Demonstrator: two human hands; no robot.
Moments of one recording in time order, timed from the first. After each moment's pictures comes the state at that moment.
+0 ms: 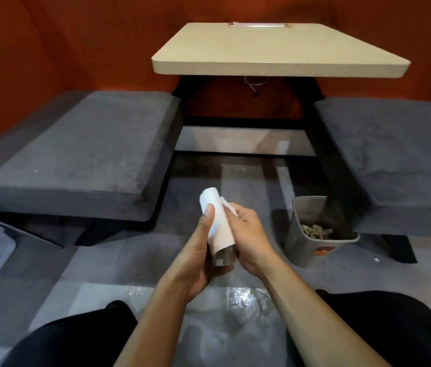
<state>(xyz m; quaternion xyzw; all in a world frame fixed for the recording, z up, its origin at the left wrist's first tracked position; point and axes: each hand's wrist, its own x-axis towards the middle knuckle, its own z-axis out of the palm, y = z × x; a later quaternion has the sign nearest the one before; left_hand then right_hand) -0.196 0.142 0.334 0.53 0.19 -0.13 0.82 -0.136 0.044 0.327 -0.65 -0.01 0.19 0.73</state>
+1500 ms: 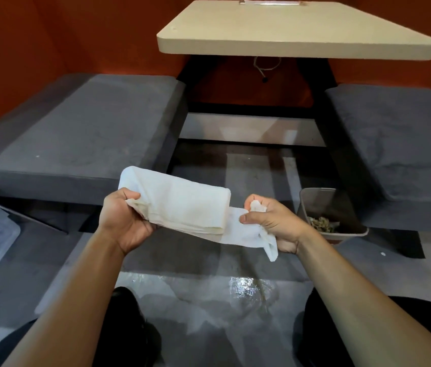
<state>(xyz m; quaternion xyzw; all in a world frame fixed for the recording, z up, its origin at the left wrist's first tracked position) -0.175 0.272 0.341 0.37 0.24 0.00 0.90 -0.084 -0.010 0.300 -0.62 -0.06 0.35 0.70</state>
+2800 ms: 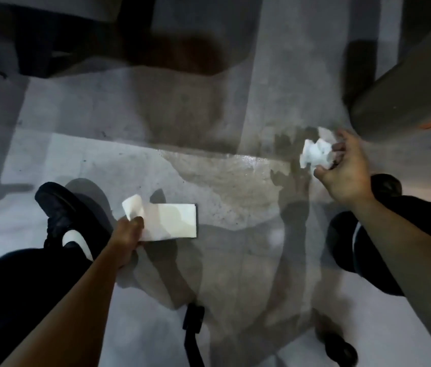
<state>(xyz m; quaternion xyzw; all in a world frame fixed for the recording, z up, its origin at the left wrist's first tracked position) -0.323 0.308 -0.078 0.58 0.60 -0.19 0.53 -0.078 -0.094 -0.048 -0.93 0.04 0.13 0.33</state>
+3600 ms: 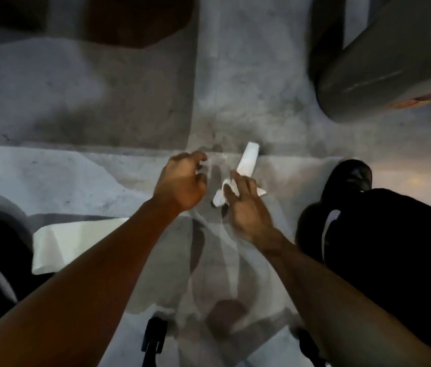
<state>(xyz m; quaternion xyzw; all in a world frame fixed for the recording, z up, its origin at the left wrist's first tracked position) -0.130 0.150 -0.109 0.91 0.09 -0.21 0.35 -0.158 -0.051 -0.156 -0.94 -0.16 0.25 0.19</state>
